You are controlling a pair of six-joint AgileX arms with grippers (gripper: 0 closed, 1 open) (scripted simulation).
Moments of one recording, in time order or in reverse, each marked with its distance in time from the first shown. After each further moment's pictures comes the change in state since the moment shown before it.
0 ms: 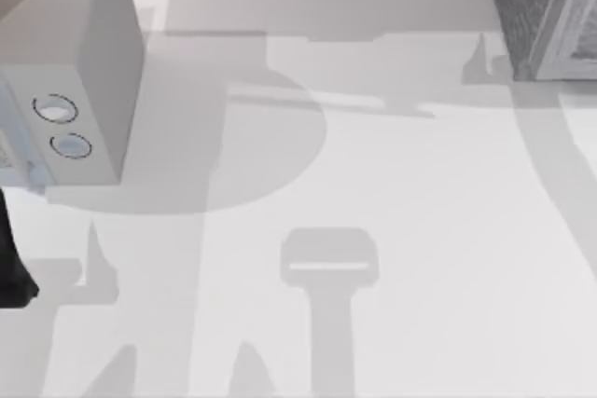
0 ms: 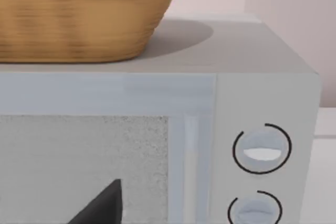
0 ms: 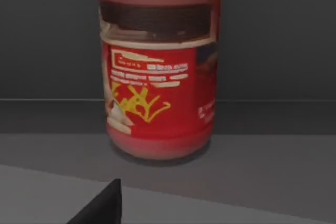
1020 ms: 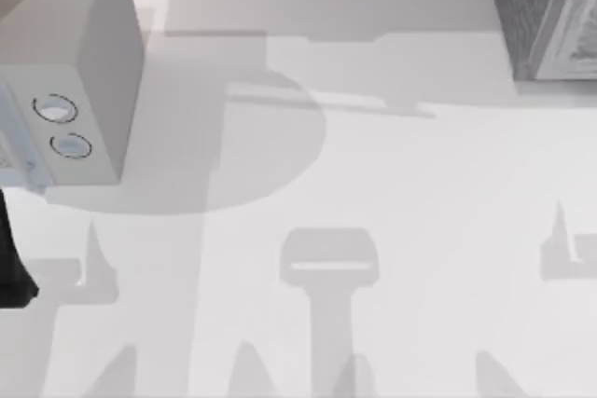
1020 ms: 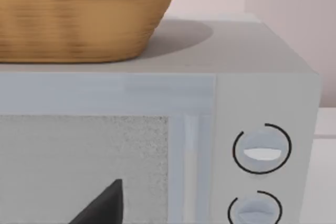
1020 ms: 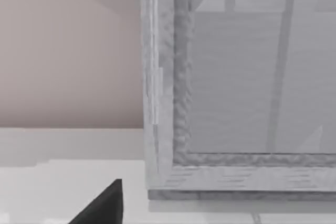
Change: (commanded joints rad) left arm 0.000 0.000 0.000 0.000 0.000 0.000; right arm -0.144 -1.070 -1.424 0.344 -0.161 -0.010
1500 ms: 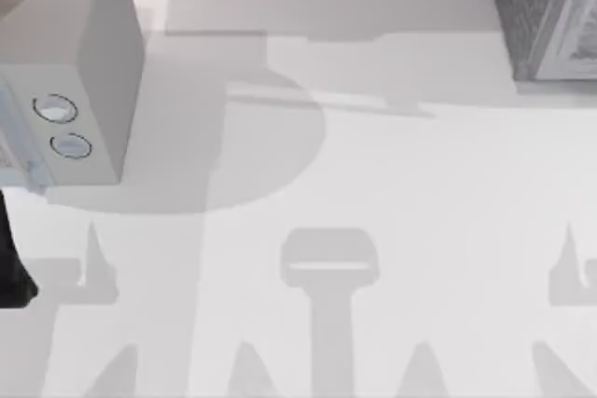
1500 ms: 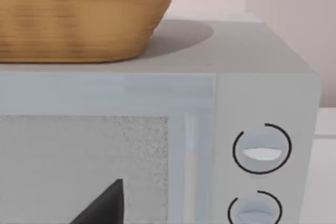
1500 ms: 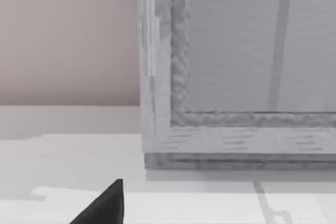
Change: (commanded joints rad) left arm 0.000 0.000 0.000 0.000 0.000 0.000; right arm -0.029 -0.185 -0.222 0.052 -0.026 -0.003
